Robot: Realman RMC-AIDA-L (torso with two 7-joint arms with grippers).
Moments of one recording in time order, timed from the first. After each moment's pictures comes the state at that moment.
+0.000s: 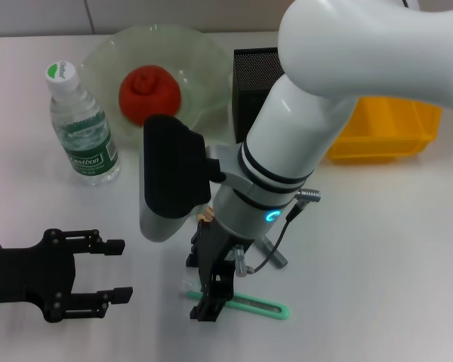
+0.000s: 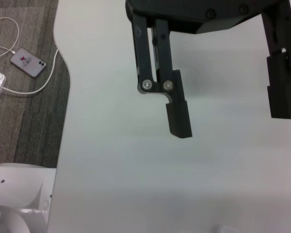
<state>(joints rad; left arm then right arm) -0.38 -1.99 0.64 0.58 2.20 1.77 -1.03 1.09 2.09 -2.16 -0.87 -1.97 -1.19 2.30</state>
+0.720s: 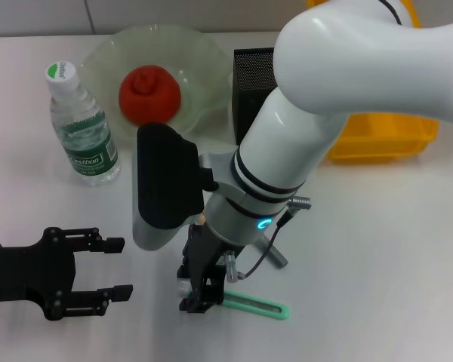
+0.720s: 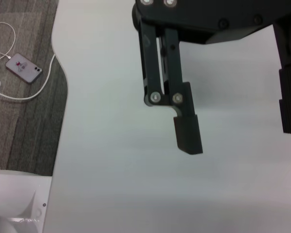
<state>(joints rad) -0.39 -1.99 0.63 0.58 2.20 1.77 -1.02 1.09 2.09 -2.22 -0.86 -1.94 -1.12 2.31</state>
